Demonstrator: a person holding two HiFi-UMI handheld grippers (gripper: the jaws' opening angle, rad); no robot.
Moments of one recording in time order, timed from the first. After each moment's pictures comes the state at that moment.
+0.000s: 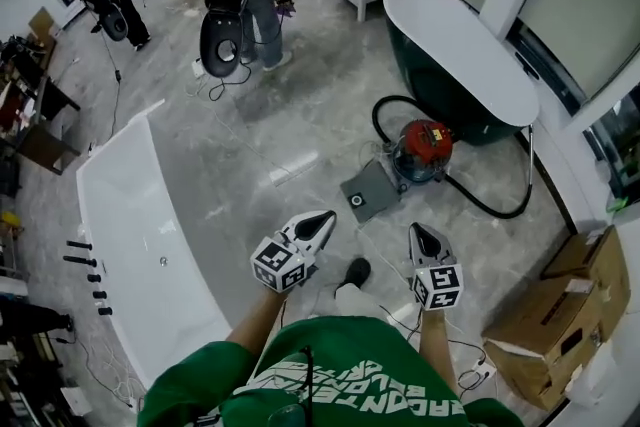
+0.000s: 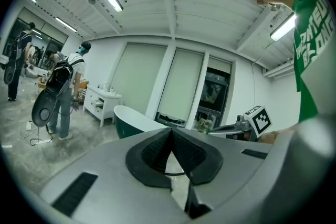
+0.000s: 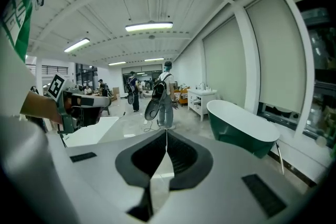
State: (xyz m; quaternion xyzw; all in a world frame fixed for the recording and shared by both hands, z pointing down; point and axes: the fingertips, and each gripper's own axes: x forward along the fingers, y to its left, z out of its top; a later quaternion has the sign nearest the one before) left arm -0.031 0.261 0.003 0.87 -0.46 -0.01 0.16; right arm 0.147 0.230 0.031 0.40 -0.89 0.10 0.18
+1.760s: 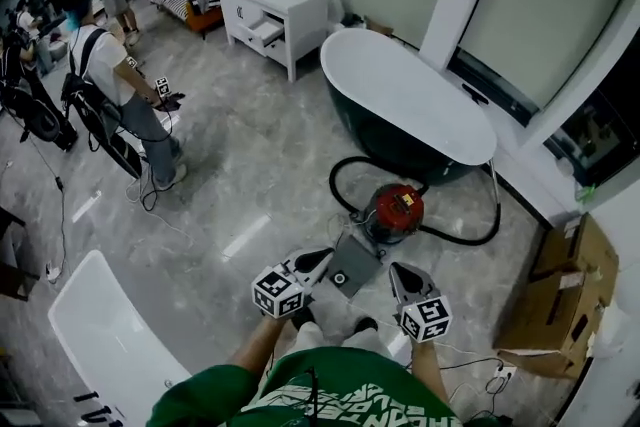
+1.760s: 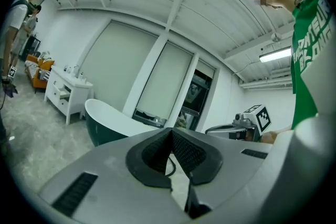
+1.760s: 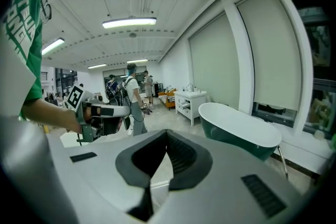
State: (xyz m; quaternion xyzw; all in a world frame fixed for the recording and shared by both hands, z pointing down) left arm -0.137 -0.018 0.003 0.94 -0.28 -0.02 0.19; right arm 0.000 0.018 0.005 0.48 -0.85 0.13 0.15
